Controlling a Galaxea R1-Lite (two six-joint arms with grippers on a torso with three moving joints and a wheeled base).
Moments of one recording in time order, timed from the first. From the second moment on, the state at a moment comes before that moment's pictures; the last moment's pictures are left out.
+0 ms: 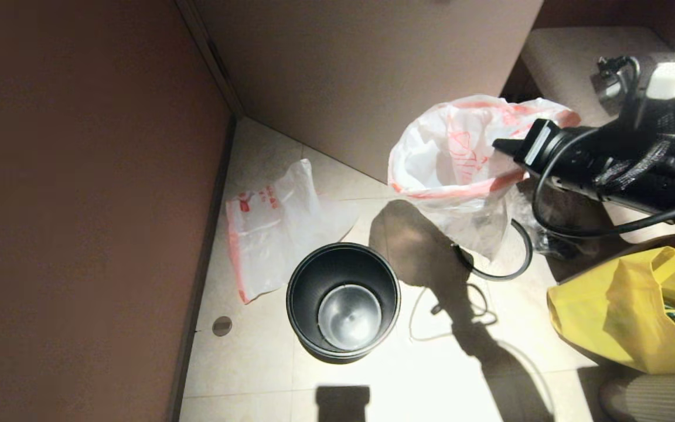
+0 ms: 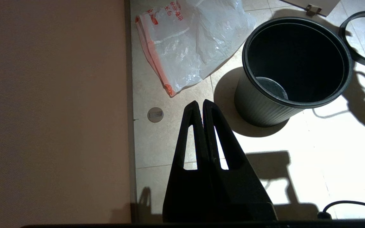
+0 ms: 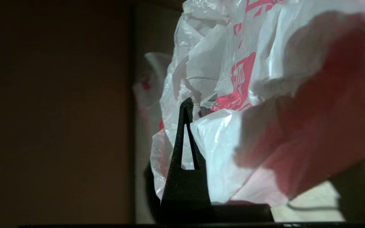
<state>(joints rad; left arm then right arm) 0.00 0.00 0.00 0.02 0.00 0.06 0.33 1.67 -1.18 -0.47 0.06 0.50</state>
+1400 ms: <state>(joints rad) 0.00 0.00 0.00 0.02 0.00 0.06 0.08 2.00 -0.91 -0.91 -0.20 0.20</state>
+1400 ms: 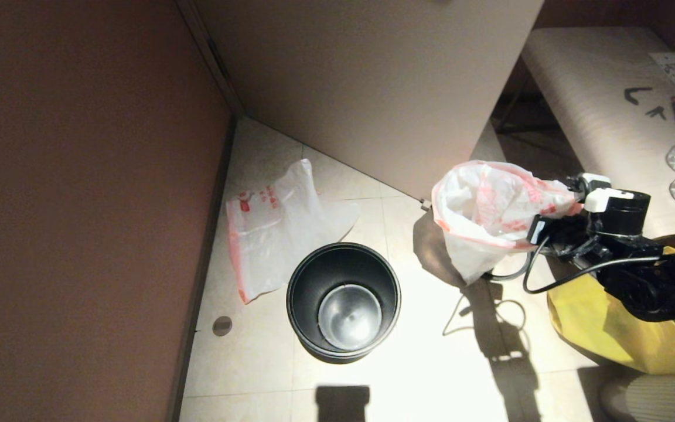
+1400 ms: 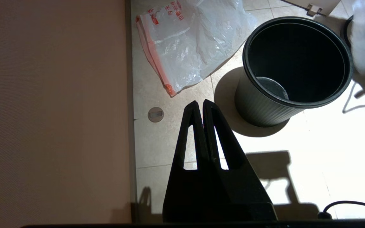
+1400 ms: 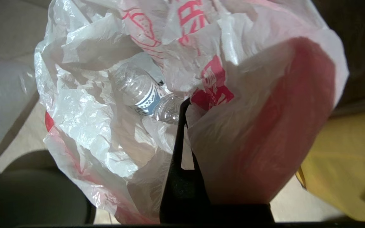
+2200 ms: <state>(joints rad) 0.00 0.00 0.00 0.02 0.00 0.06 0.04 2.05 -0.67 -0.67 -0.36 0.20</state>
